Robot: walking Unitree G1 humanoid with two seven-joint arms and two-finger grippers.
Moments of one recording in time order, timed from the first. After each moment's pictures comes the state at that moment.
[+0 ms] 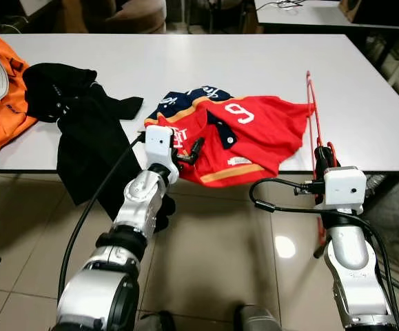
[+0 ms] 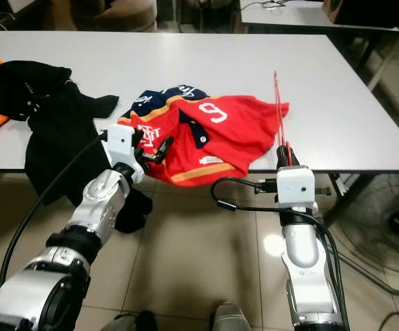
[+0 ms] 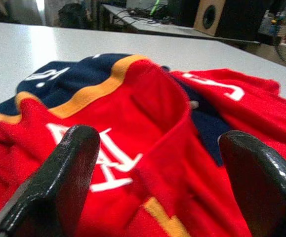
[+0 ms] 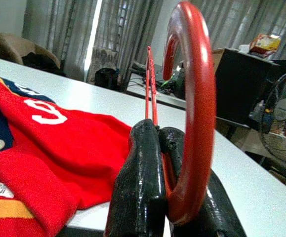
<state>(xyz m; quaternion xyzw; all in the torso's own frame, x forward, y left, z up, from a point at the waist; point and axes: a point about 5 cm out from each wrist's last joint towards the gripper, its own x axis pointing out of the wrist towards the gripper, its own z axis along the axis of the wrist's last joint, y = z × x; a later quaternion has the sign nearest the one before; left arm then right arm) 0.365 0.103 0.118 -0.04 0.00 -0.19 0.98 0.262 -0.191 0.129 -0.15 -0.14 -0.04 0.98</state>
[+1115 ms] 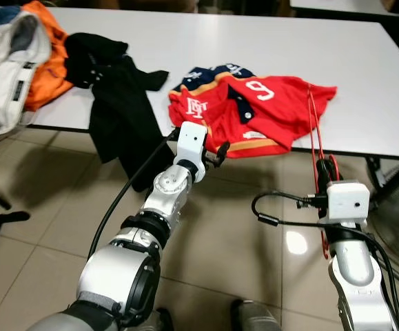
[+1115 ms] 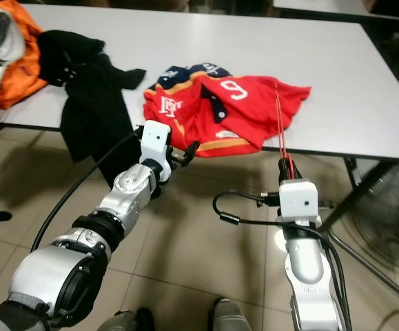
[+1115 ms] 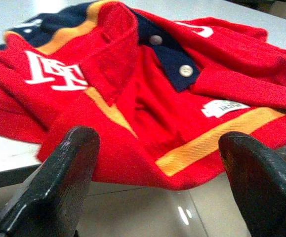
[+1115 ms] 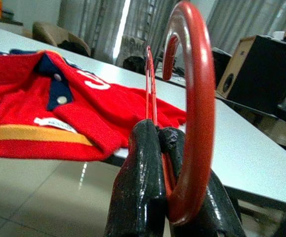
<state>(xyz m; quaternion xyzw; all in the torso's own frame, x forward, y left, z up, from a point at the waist) 0.370 0.054 0.120 0.00 0.04 -0.22 0.98 0.244 -0.195 0.118 -0.16 -0.12 -0.04 0.98</state>
